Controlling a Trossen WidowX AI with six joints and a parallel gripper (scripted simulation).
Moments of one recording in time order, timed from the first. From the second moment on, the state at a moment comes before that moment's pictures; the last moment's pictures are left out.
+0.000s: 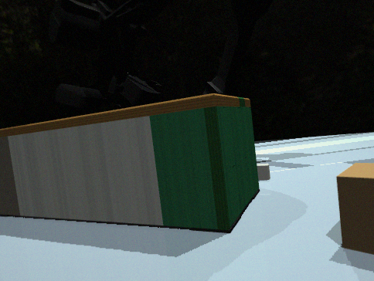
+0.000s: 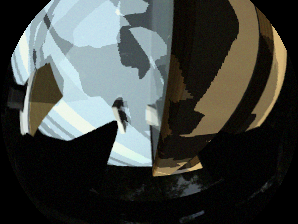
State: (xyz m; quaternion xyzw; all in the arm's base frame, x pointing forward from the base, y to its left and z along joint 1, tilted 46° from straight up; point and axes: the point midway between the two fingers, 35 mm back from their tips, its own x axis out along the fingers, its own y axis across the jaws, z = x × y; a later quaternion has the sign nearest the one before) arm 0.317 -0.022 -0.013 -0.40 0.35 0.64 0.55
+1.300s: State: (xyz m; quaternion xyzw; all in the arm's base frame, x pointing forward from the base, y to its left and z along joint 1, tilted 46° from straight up) arm 0.323 -0.065 -0.022 -0.40 0.35 0.64 0.55
